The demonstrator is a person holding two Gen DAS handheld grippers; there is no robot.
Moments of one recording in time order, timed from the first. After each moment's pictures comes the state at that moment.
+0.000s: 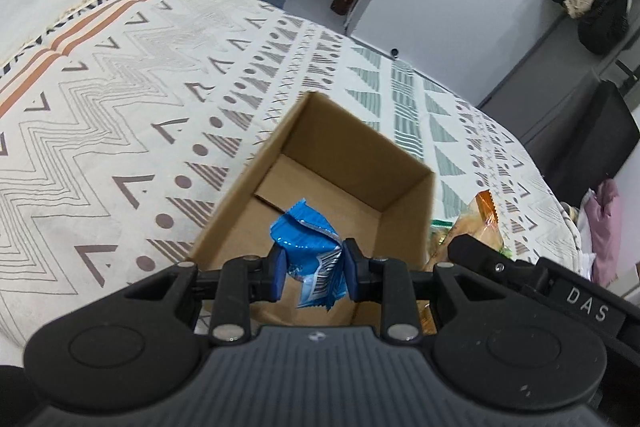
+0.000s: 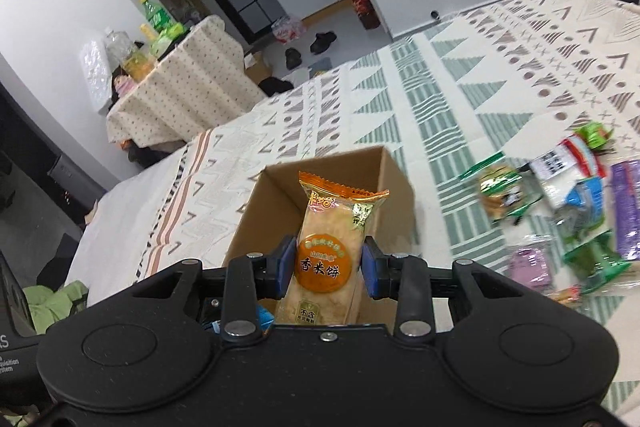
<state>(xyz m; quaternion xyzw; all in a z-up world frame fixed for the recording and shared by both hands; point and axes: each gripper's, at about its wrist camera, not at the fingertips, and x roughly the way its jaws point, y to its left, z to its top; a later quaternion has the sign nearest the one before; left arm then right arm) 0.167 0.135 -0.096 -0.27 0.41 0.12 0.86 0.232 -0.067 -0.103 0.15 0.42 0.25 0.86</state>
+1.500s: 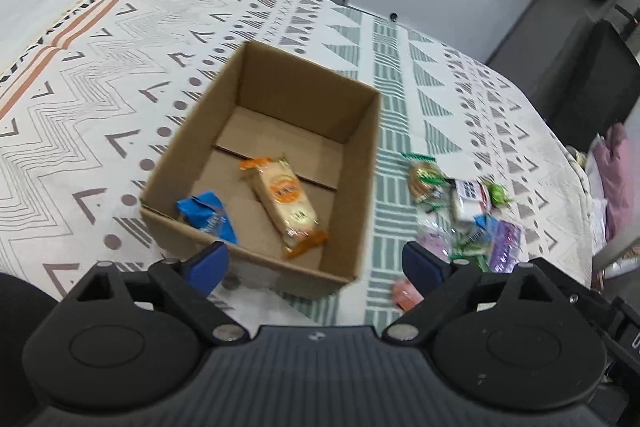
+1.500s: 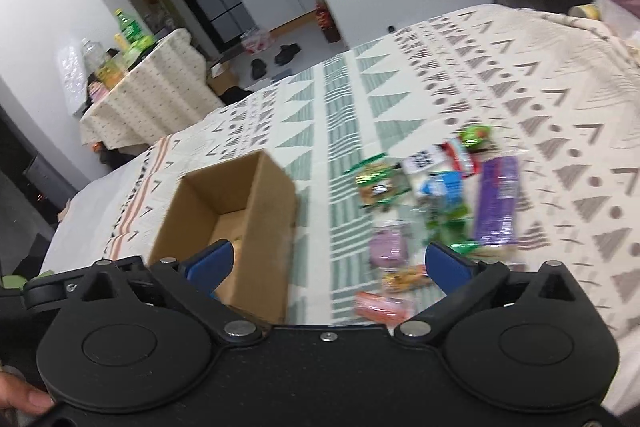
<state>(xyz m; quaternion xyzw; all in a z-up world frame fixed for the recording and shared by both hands) 0.149 0.049 -0.083 -0.22 0.45 0.13 0.85 0.198 -0.189 -0.097 0.14 0.41 0.20 0.88</state>
